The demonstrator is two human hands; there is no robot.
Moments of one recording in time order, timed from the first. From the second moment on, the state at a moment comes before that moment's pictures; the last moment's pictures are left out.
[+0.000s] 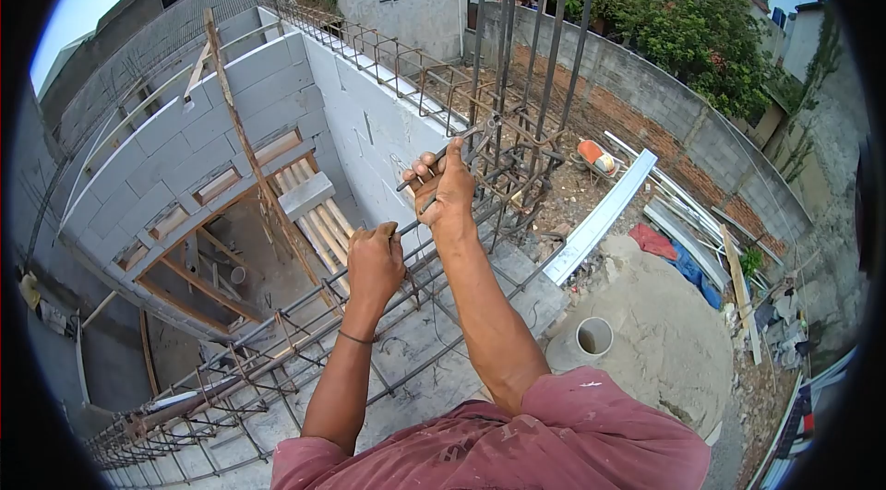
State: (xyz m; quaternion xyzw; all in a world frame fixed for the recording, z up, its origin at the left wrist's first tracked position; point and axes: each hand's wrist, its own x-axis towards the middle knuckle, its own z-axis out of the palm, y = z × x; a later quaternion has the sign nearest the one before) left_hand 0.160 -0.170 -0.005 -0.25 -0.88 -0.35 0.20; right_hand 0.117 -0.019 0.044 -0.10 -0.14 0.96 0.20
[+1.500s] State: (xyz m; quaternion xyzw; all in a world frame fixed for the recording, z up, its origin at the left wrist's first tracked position) left_hand 0.179 -0.170 -0.016 -0.26 -0.86 -0.32 0.29; right_hand 0.132 0.032 -0.020 0.18 -0.21 0.95 0.12
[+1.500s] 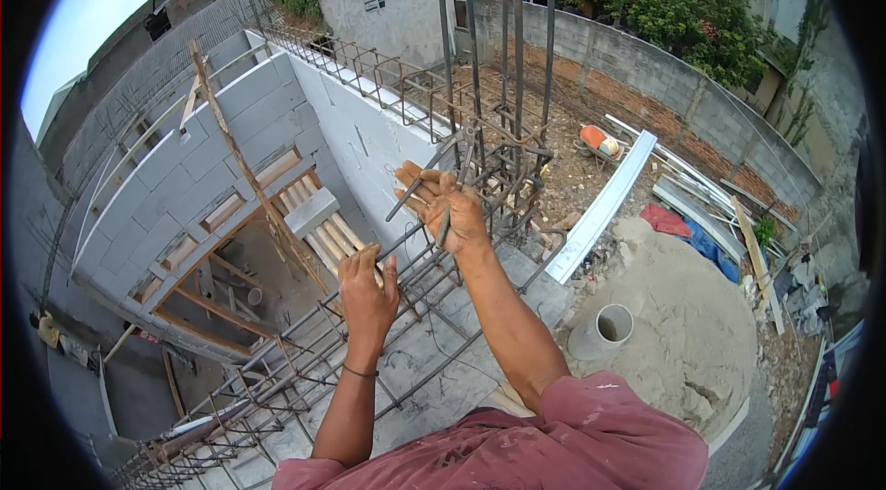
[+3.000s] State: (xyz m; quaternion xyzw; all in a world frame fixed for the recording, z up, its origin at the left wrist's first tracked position) left_hand 0.176 -0.177 -0.015 -0.24 -0.82 -0.45 0.24; right_hand 0.117 0.005 0.045 -0.13 -0.21 0.95 0.17
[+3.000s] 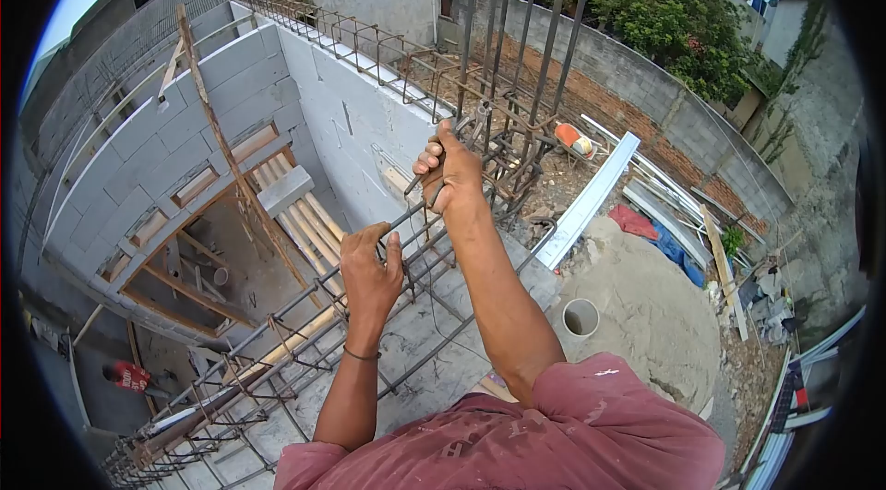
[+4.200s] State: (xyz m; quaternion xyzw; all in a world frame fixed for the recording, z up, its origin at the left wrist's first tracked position) left_hand 0.175 -0.162 -0.012 -0.22 -0.86 -0.41 0.20; right_hand 0.101 0.029 0.052 -0.27 -0.35 0.89 0.12
